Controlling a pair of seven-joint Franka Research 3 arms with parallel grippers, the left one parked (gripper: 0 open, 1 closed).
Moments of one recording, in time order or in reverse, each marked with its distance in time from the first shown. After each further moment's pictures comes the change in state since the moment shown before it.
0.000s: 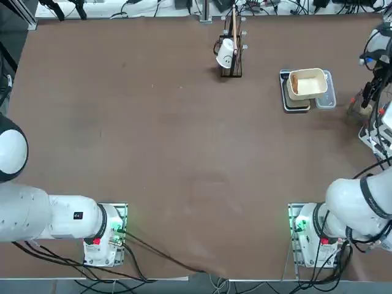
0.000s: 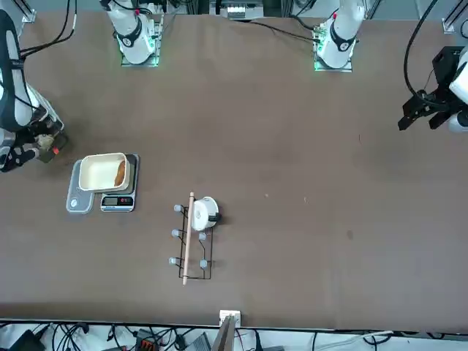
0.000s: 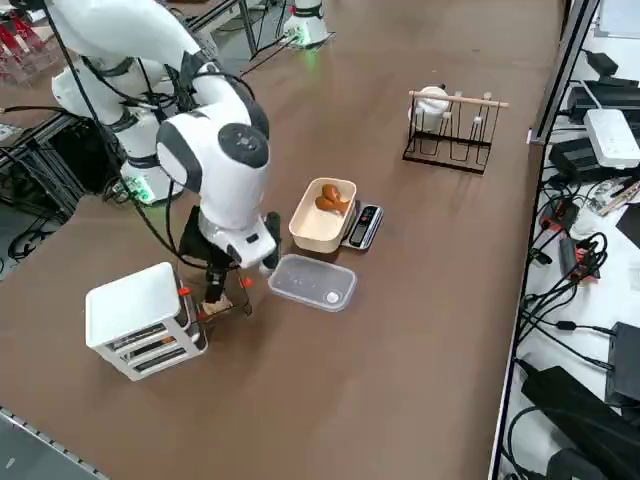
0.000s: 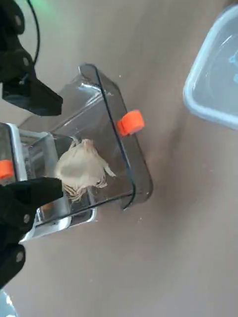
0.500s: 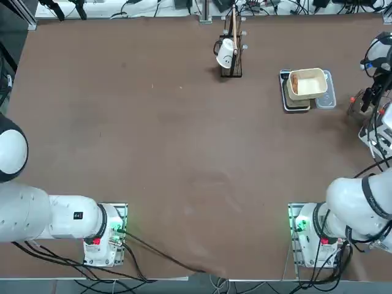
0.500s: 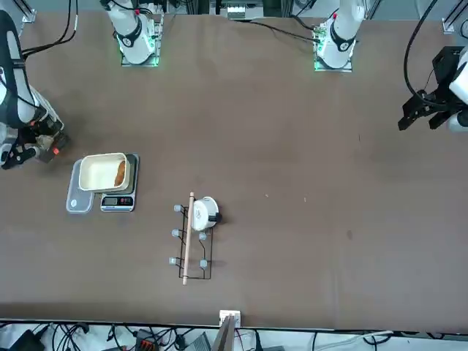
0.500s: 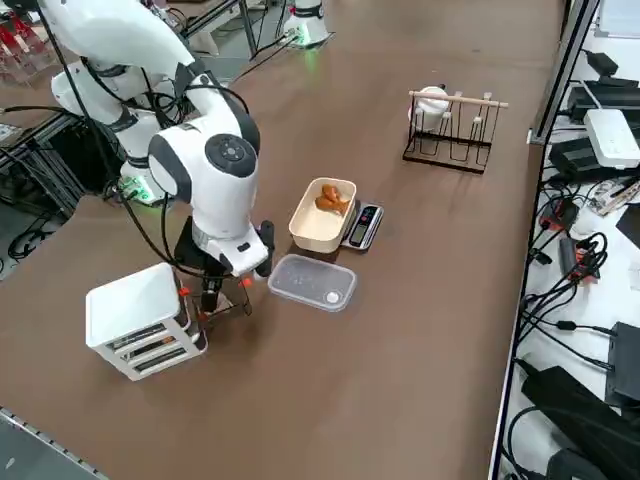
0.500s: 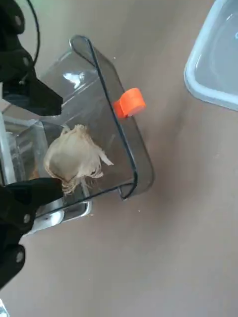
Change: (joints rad) arm -0.026 0.002 -0.001 -0.045 -0.024 0.088 0.004
